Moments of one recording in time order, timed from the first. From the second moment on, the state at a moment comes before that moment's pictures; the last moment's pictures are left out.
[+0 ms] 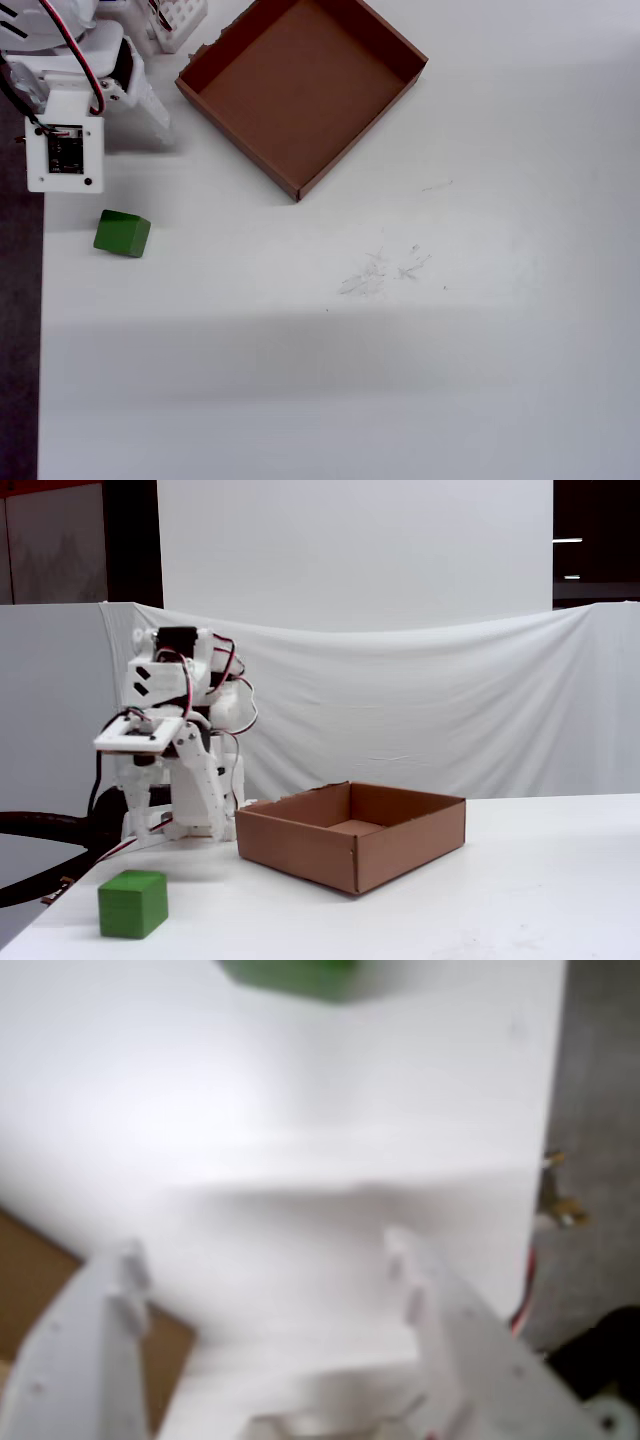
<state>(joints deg) 1.0 159.8 157.6 59.7 -59.6</state>
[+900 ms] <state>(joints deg) 4.6 114.3 129.4 41.2 -59.6</state>
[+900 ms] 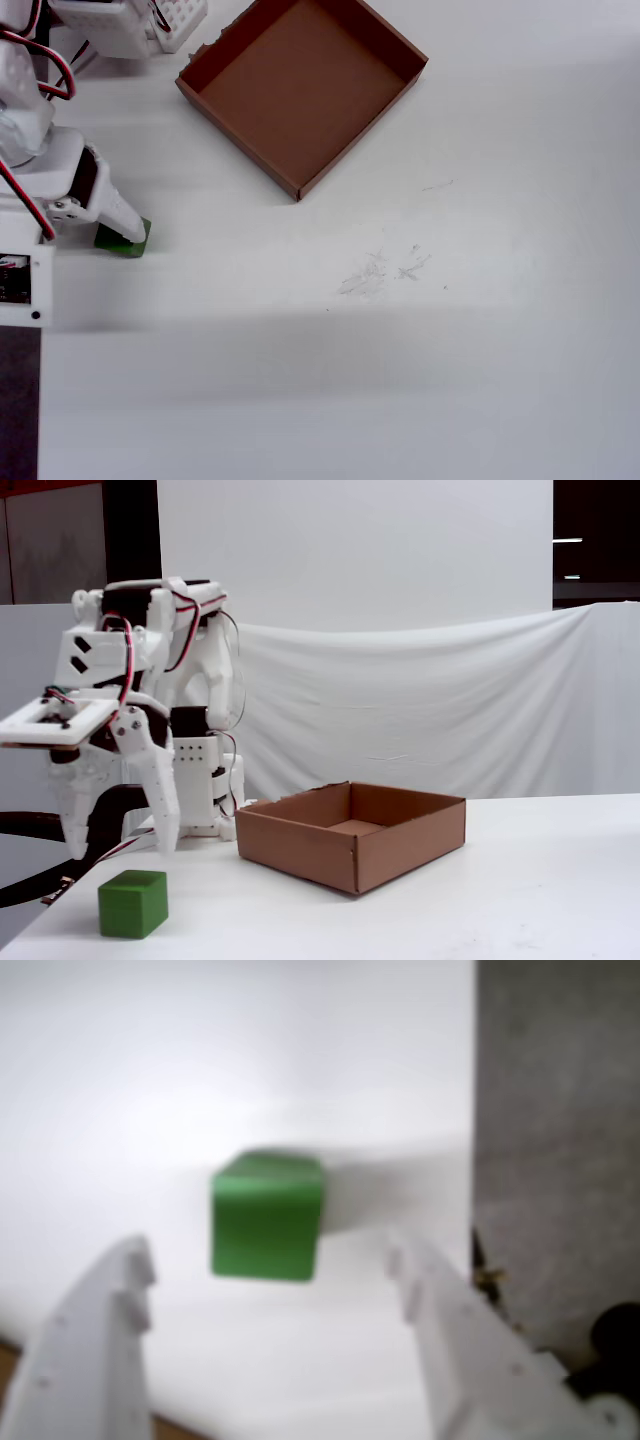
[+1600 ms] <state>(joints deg) 3.2 106.8 136.1 28.9 -58.8</state>
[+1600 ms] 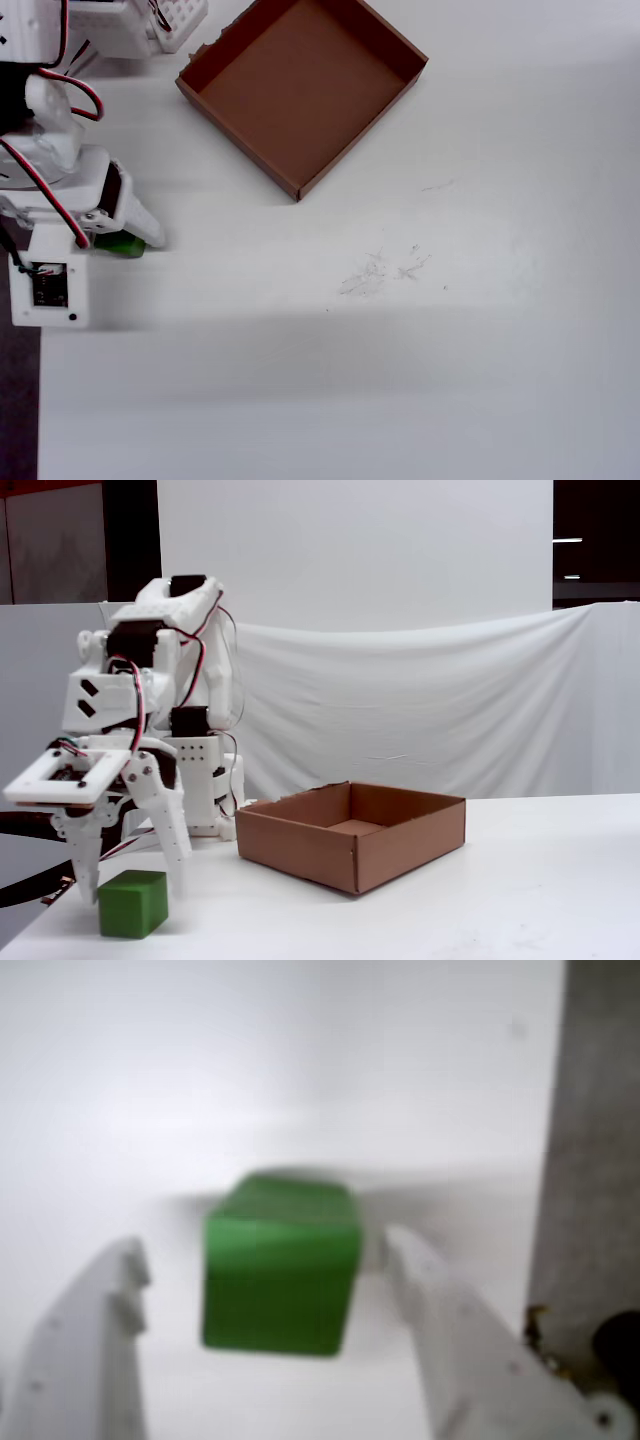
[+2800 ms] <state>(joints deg) 2.9 98.2 125.0 36.7 -55.5</state>
